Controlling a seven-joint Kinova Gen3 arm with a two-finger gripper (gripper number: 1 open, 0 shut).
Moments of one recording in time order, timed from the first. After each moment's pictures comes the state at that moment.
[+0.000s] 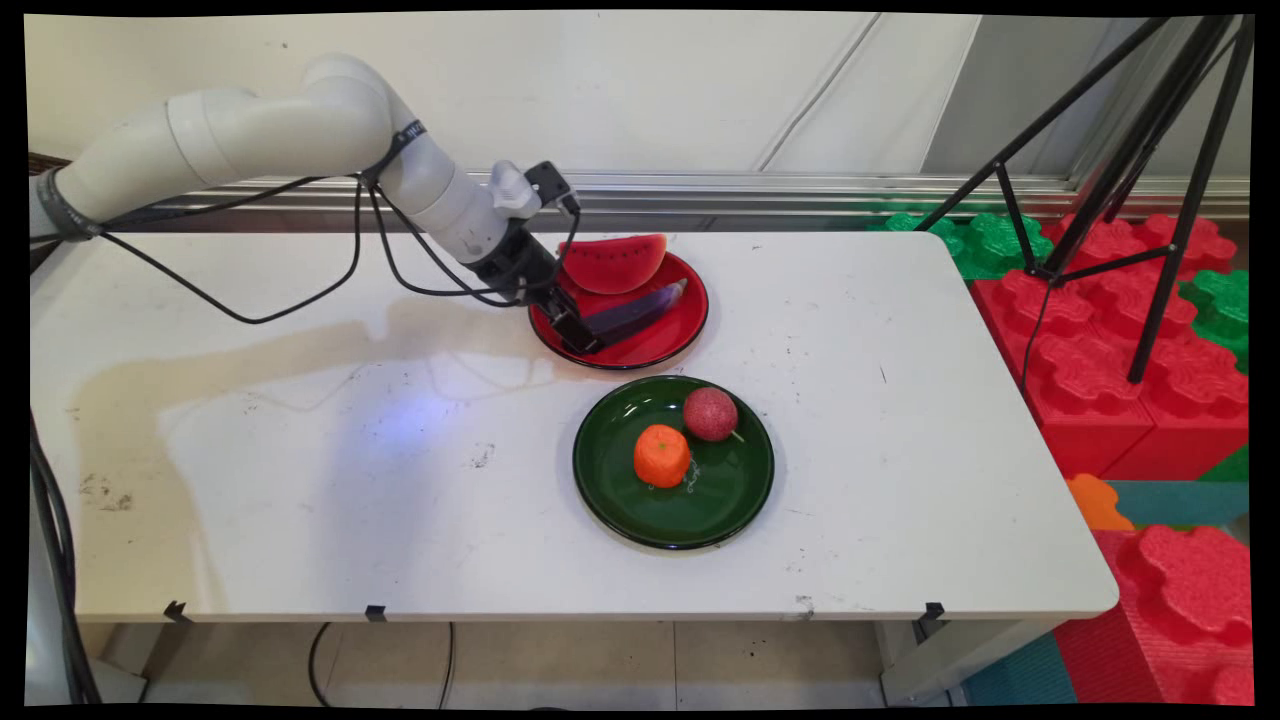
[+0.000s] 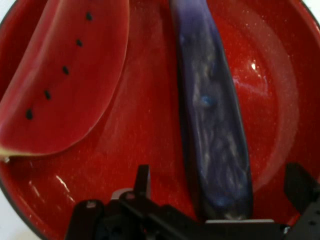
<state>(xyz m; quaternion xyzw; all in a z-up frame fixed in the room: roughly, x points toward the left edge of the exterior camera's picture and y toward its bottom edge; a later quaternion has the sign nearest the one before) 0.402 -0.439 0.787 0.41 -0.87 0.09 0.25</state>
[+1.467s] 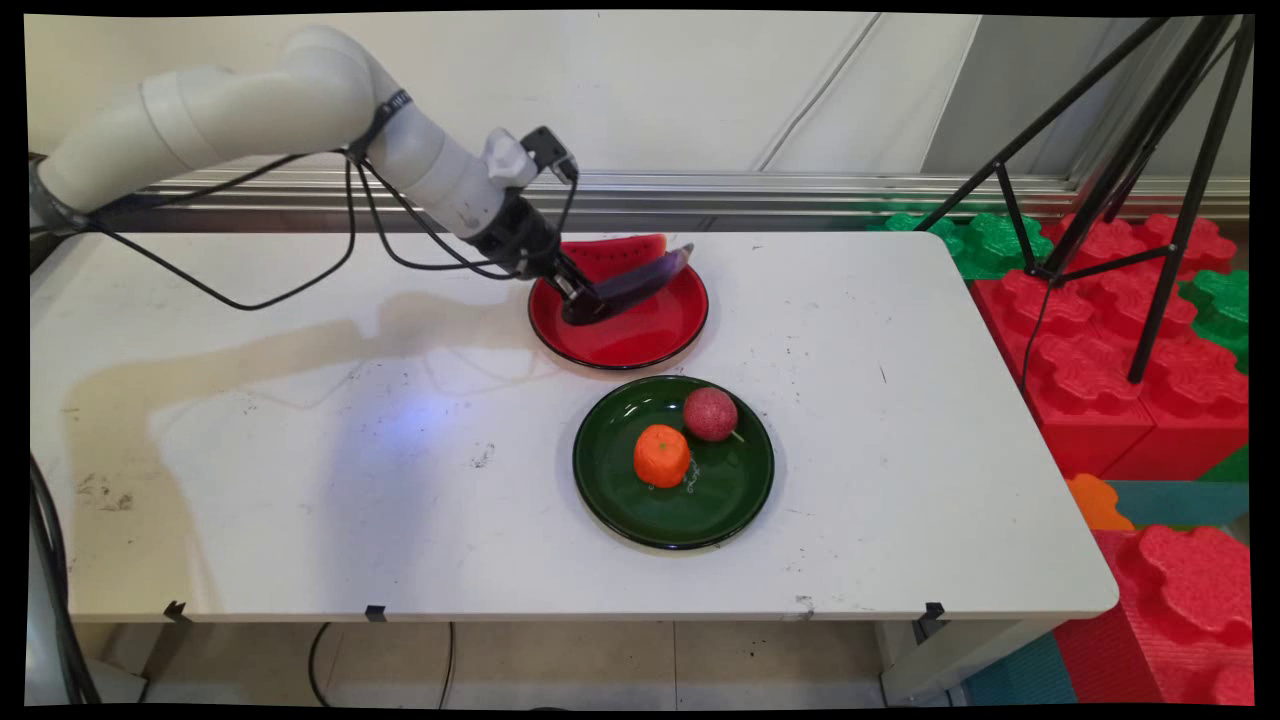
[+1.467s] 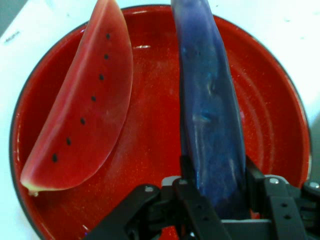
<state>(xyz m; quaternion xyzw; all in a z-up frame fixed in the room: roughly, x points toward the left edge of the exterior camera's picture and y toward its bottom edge) 0.404 -0.439 0.817 0.40 -0.86 0.11 0.29</state>
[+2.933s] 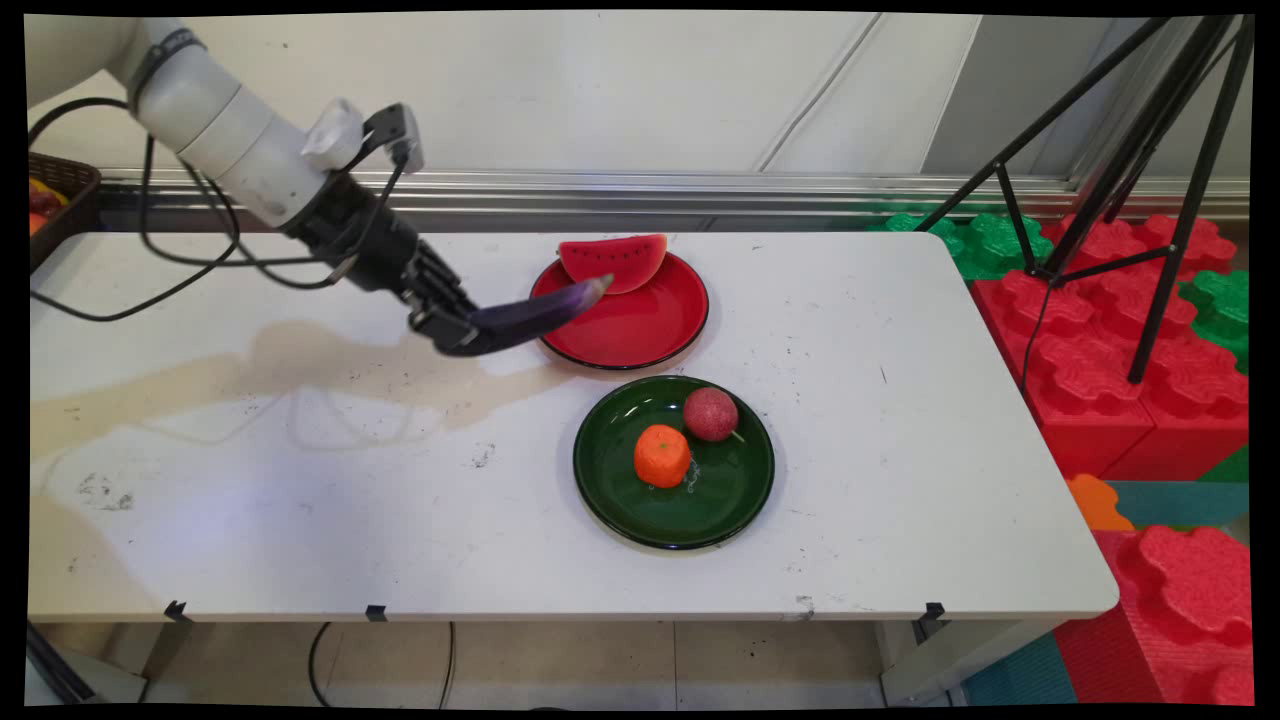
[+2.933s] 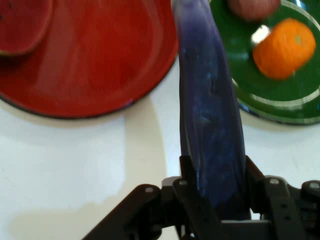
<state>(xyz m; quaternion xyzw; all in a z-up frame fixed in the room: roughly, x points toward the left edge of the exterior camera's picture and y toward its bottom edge) 0.475 -0.312 0.895 0.35 -0.89 0.05 0.27</state>
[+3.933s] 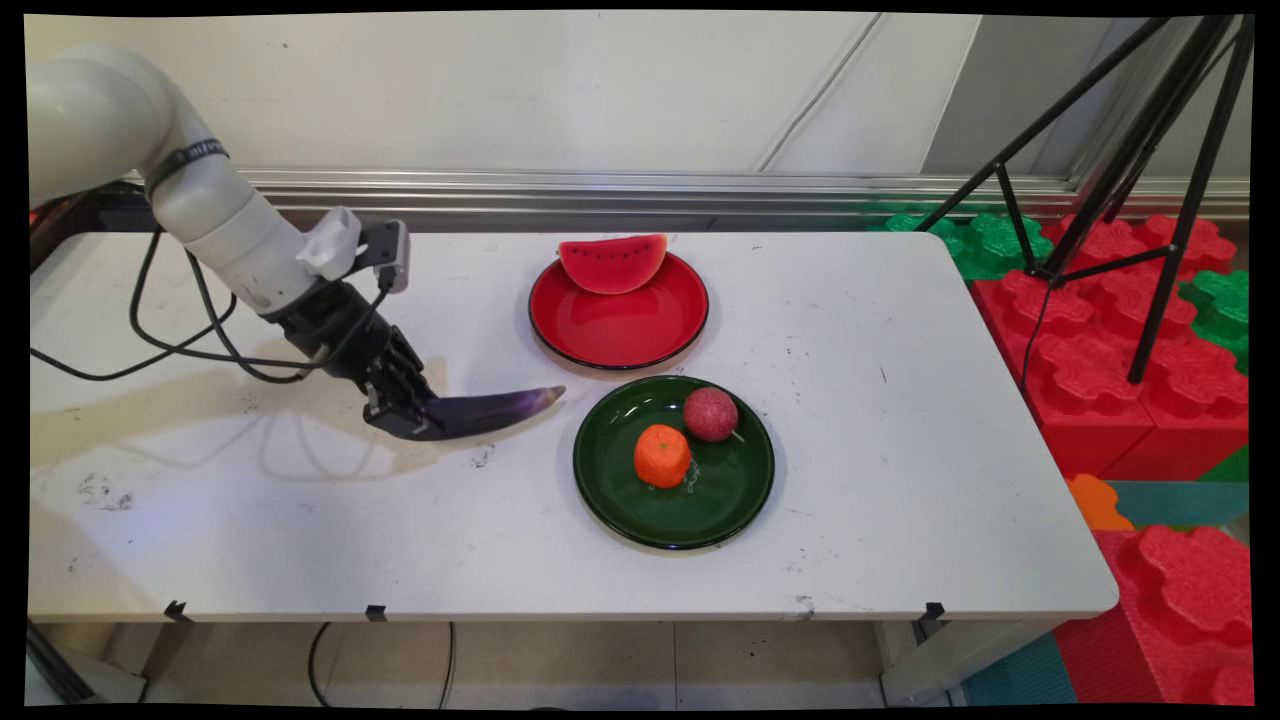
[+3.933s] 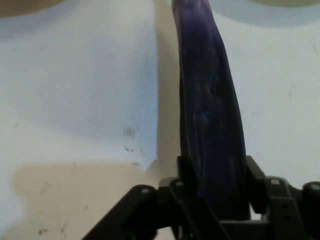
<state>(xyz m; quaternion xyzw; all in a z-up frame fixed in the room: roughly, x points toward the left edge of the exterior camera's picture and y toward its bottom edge) 0.488 -0.288 0.822 0.31 -0.93 0.01 0.19</state>
